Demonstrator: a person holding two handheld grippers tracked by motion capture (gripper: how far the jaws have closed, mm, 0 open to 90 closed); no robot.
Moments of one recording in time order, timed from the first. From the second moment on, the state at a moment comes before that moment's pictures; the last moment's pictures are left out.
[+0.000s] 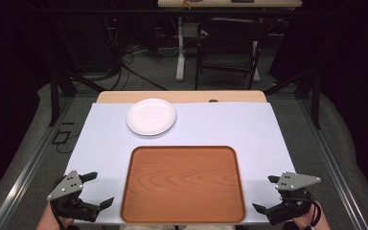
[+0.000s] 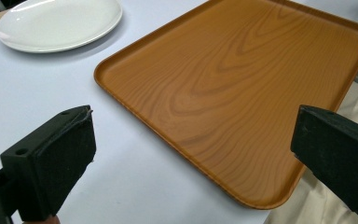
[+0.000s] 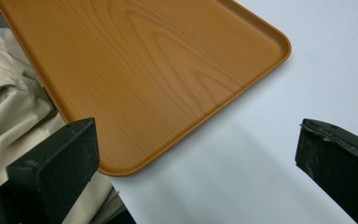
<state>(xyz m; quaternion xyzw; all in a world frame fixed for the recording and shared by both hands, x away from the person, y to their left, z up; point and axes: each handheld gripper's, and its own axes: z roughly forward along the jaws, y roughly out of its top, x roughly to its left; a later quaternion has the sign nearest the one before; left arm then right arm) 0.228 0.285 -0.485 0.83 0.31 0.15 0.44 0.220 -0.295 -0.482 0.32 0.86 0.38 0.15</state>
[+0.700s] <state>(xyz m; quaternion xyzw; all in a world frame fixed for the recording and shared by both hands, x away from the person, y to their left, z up) 0.225 0.280 -0.482 0.83 0.32 0.17 0.43 0.221 -0.294 -0.482 0.31 0.86 0.38 0.15</state>
